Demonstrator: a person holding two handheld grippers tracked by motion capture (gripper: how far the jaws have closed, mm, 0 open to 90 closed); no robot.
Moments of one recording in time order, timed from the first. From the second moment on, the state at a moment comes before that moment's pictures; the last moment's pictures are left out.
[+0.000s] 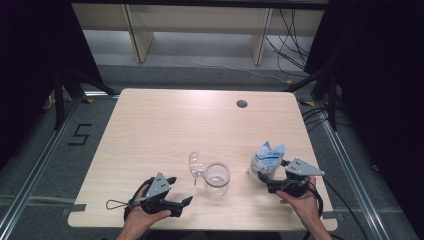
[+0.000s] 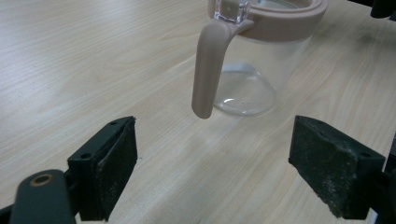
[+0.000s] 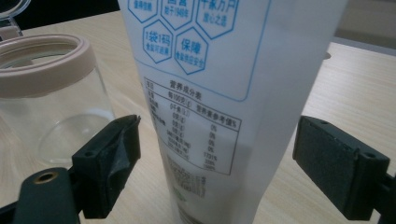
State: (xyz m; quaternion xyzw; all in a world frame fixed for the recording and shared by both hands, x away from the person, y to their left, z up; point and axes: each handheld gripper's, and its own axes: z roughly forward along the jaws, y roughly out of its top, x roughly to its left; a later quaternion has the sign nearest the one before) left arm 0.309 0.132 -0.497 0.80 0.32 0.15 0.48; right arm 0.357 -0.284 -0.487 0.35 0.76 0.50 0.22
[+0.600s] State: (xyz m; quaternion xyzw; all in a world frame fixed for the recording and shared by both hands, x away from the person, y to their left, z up) left arm 0.311 0.130 -0.497 0.80 0.32 0.15 0.48; right arm 0.366 -0.279 -0.498 0.35 0.76 0.51 0.21
